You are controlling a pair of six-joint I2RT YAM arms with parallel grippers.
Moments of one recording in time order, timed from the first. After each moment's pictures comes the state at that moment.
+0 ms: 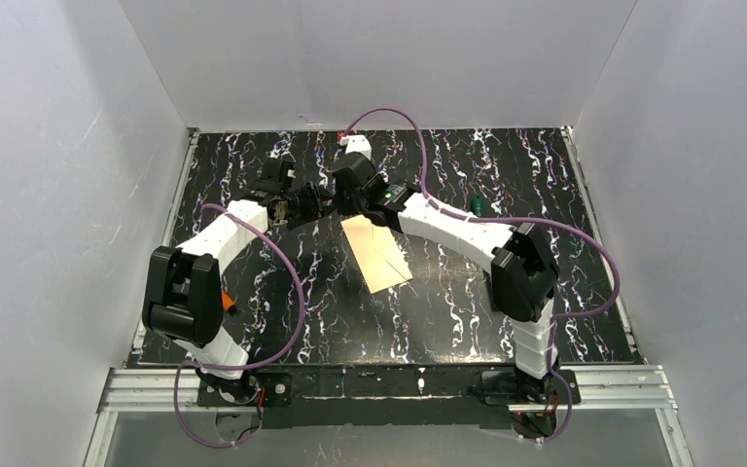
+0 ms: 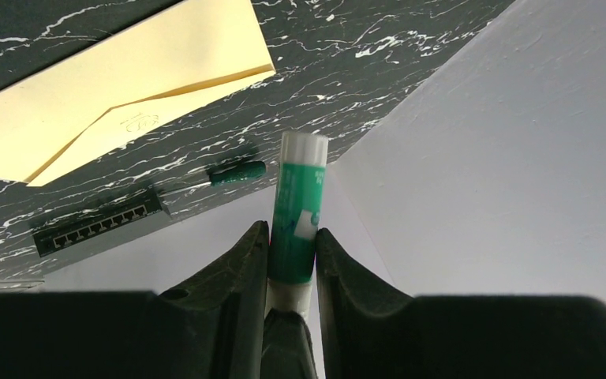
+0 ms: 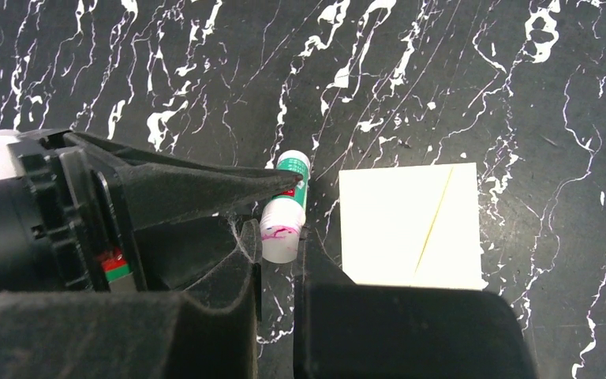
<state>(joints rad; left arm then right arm) -0.27 1.60 1.12 -0.42 0.31 -2.08 0.92 1.96 1.70 -0.40 0.29 0.52</state>
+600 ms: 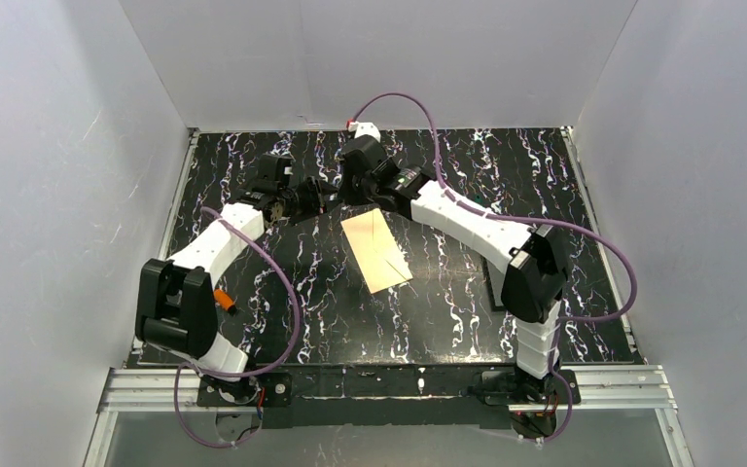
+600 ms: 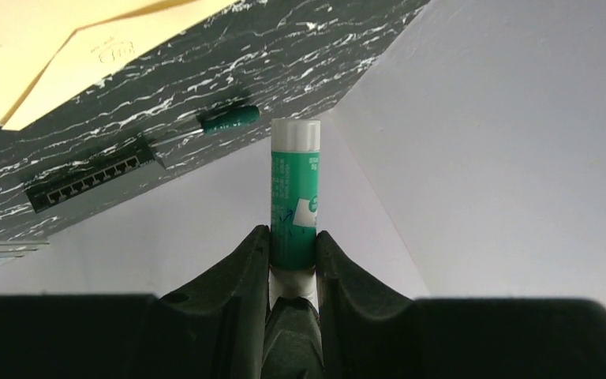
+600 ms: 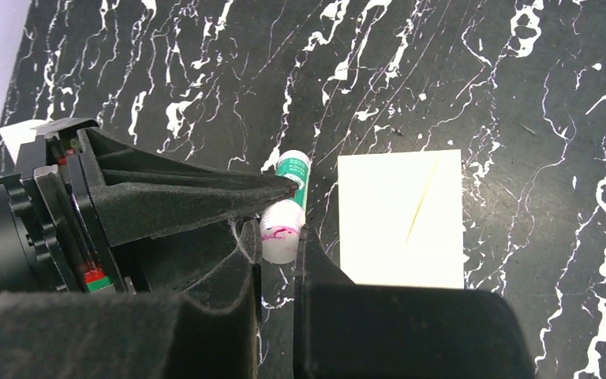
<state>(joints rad) -0.28 1.54 1.12 -0.40 0.38 -2.08 0.89 1.93 1.80 -0.53 0.24 0.52</state>
